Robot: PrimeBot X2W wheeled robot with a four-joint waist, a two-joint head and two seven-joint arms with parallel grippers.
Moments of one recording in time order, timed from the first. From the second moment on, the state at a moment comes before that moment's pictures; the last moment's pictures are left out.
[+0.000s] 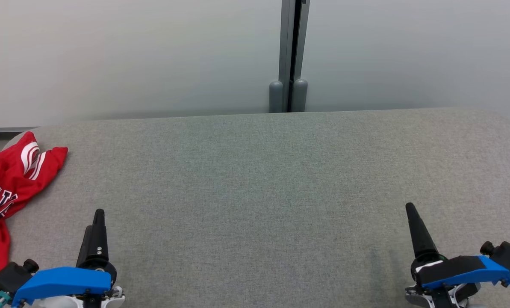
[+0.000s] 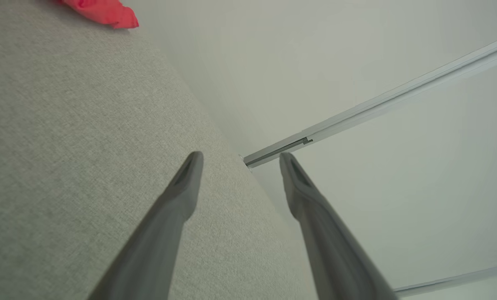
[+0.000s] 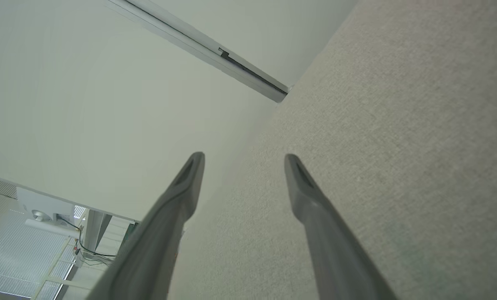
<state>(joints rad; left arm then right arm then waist) -0.06 0.13 0.03 0.30 -1.17 -0.13 -0.03 -0.10 -0.04 -0.03 0.30 1.08 0.13 -0.03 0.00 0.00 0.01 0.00</state>
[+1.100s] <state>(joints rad) -0.07 0.20 -0.04 0.35 -0.69 -0.13 -0.13 -0.12 -0.04 0.00 0.28 0.54 0.13 -0.13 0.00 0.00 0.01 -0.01</state>
